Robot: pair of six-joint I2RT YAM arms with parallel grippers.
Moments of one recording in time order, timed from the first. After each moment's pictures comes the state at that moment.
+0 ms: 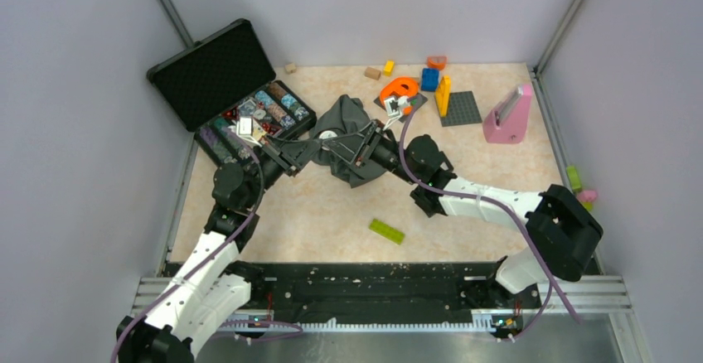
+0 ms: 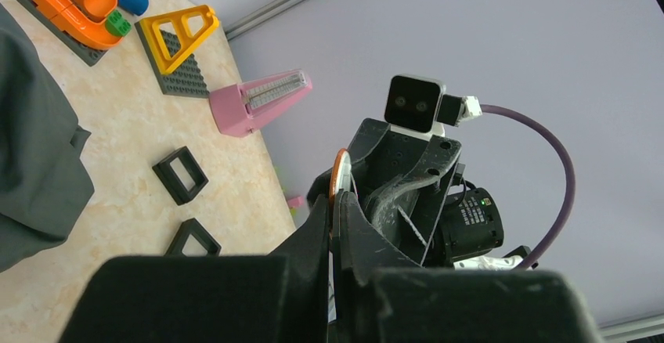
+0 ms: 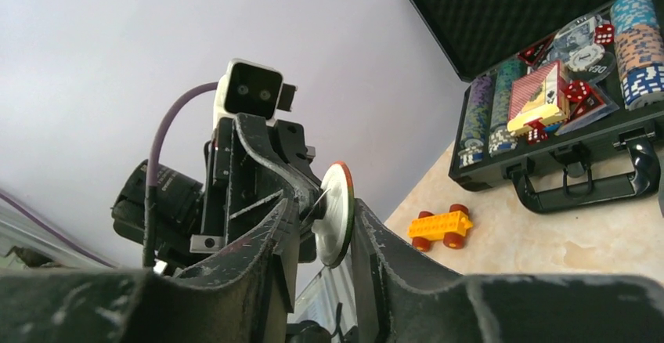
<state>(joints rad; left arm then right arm) -0.33 0.75 0.51 0.44 0.37 -1.22 0.89 1.48 0.87 0.87 -0.17 0.94</state>
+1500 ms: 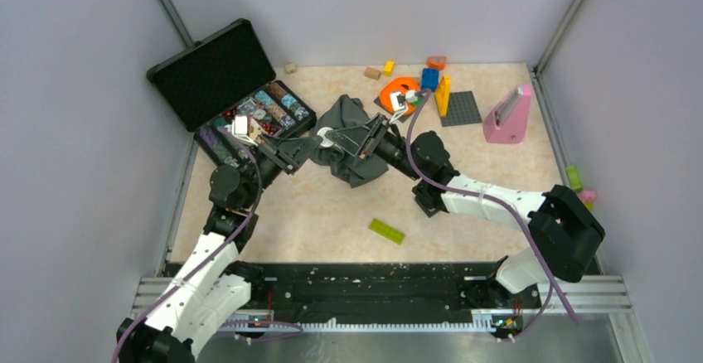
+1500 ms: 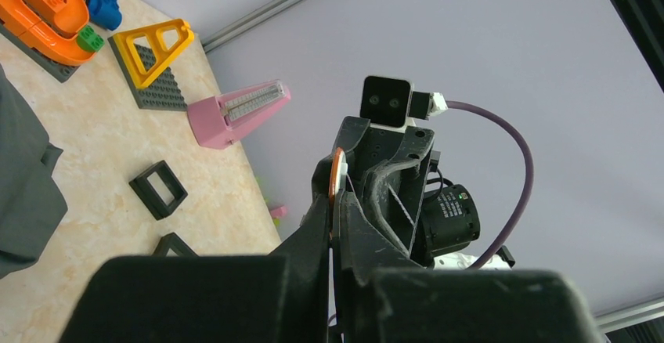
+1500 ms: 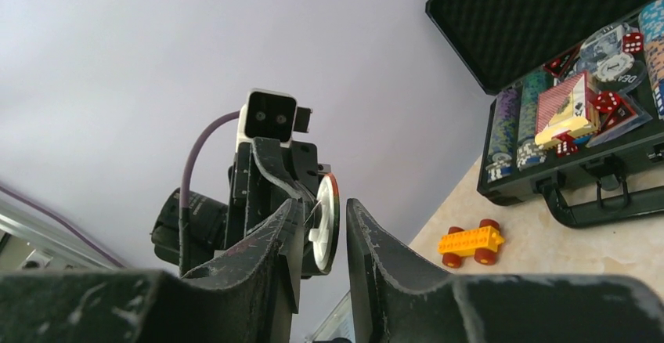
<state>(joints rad) -0.32 0.74 0.51 0.50 0.38 -1.26 0.85 1.47 0.89 0.90 -0.18 1.03</state>
